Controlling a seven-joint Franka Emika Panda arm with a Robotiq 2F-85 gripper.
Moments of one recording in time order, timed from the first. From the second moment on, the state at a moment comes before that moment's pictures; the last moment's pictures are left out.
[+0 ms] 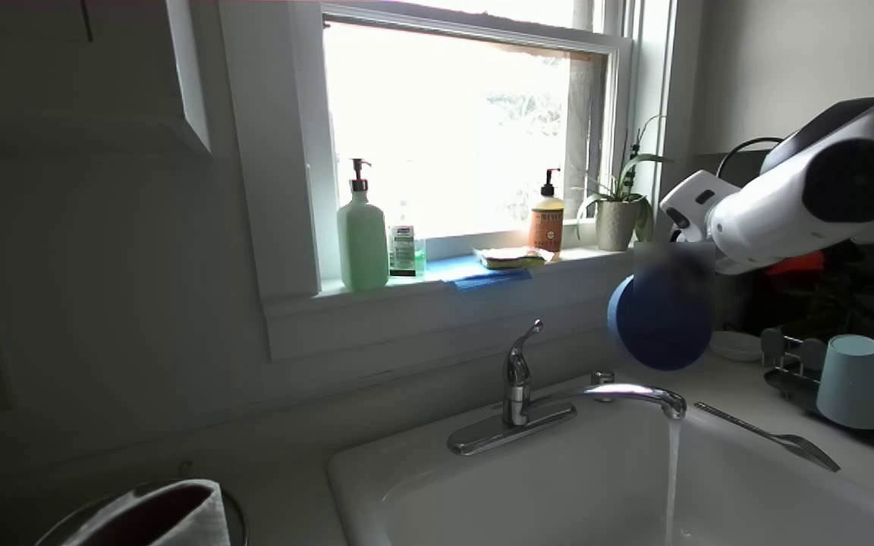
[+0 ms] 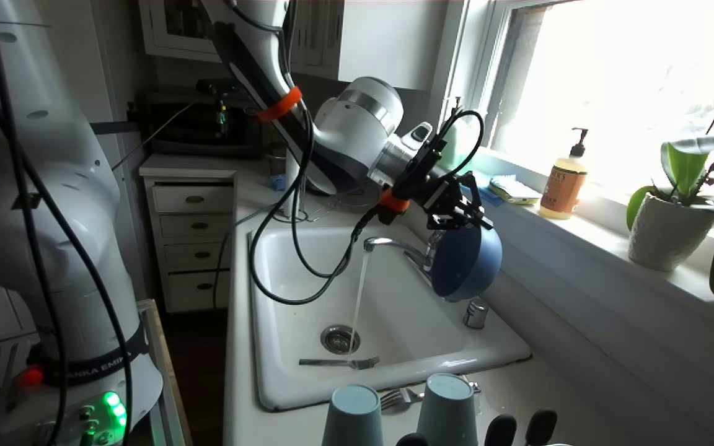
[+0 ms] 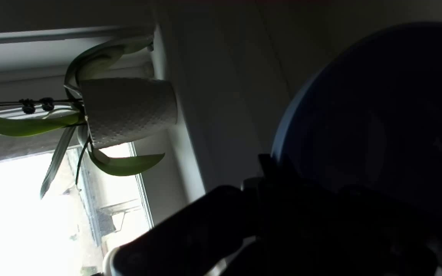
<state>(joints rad) -0.12 -0.12 -0.12 -2.39 -1.89 2.53 0.75</state>
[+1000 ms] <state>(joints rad) -0.10 -0.03 -0.11 -2.30 -0.79 2.27 0.10</state>
